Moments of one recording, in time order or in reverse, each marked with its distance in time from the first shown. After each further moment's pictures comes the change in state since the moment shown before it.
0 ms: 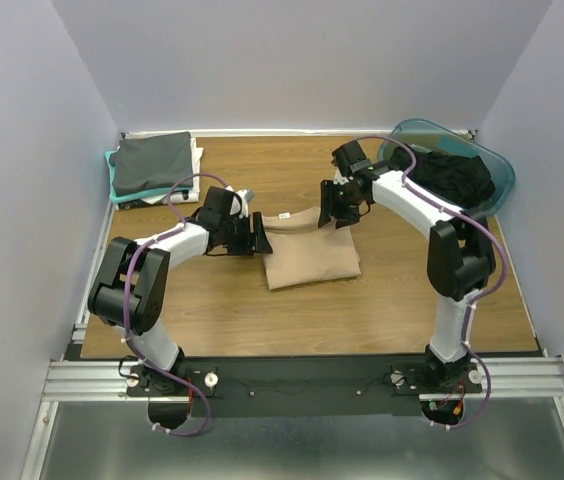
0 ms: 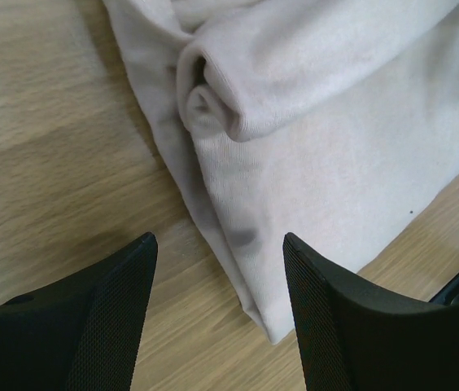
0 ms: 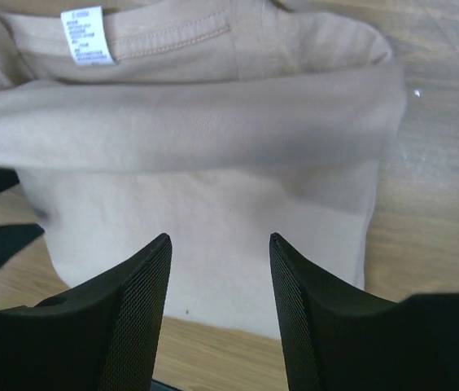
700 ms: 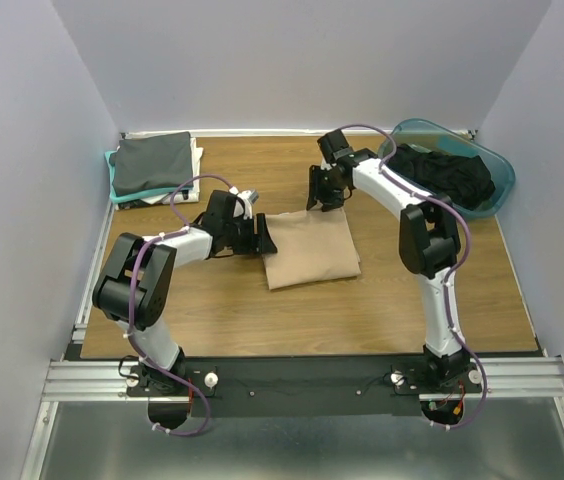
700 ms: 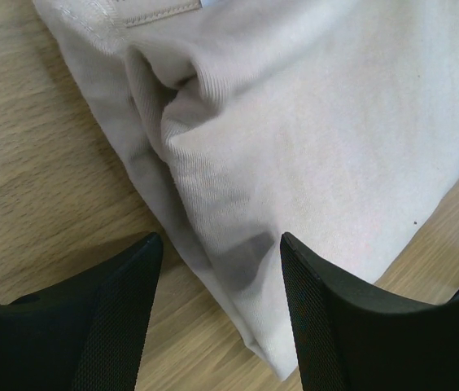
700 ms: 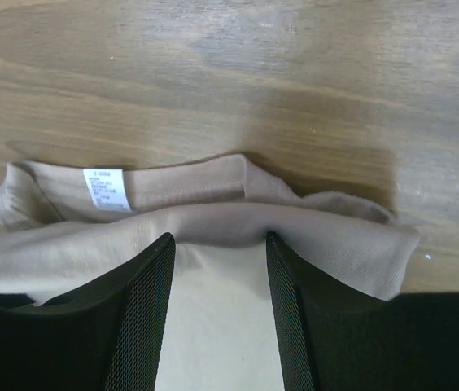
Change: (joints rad) left arm -0.027 0.058 -0.050 0.171 0.021 0.006; right arm 0.000 0.305 0.331 0.011 0.035 0.029
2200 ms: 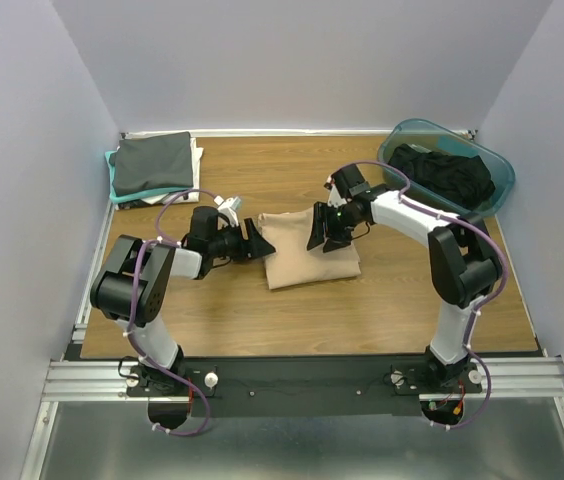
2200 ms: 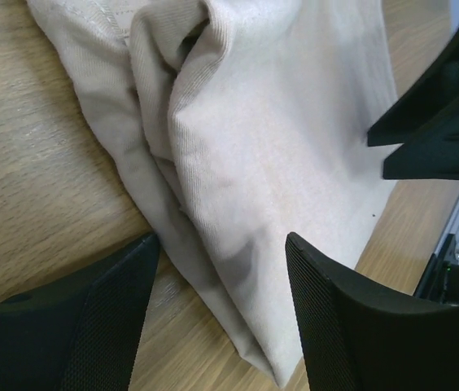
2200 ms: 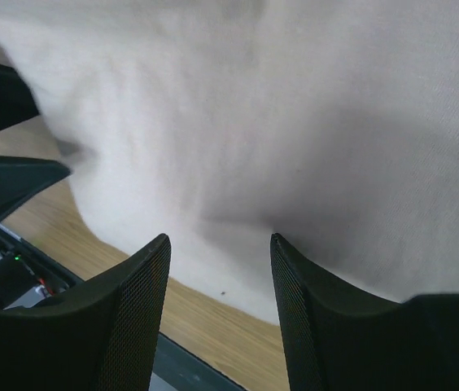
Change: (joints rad) left arm 0.079 0.005 -0.230 0.460 0.153 -0.137; right arm 0.033 -0.347 -0.552 0.172 -0.264 0.026
